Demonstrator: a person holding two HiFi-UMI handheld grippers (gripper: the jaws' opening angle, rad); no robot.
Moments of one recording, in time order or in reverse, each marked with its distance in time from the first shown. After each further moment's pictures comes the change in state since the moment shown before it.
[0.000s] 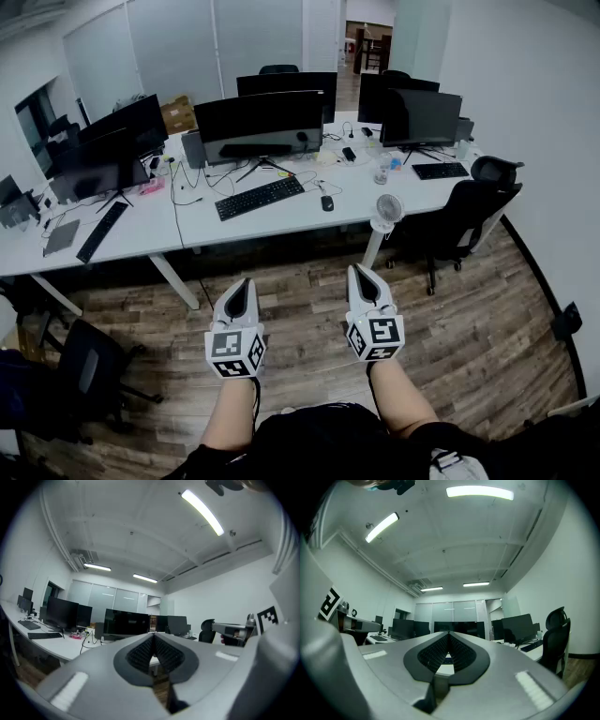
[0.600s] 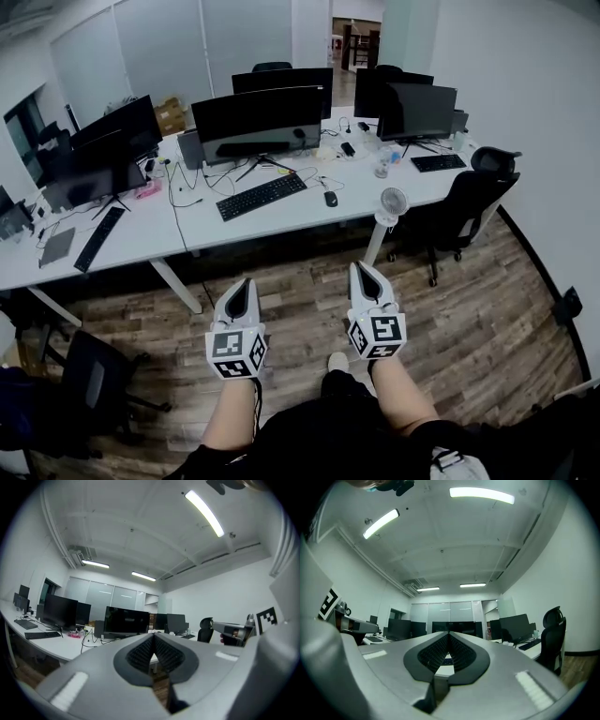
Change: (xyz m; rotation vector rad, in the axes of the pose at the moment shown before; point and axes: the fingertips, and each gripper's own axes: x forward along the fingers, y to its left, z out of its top) left arm -0.005 0.049 -0.011 -0.001 0.023 -0.035; right arm 0.015 0.041 -0.014 -0.002 -0.016 -0.055
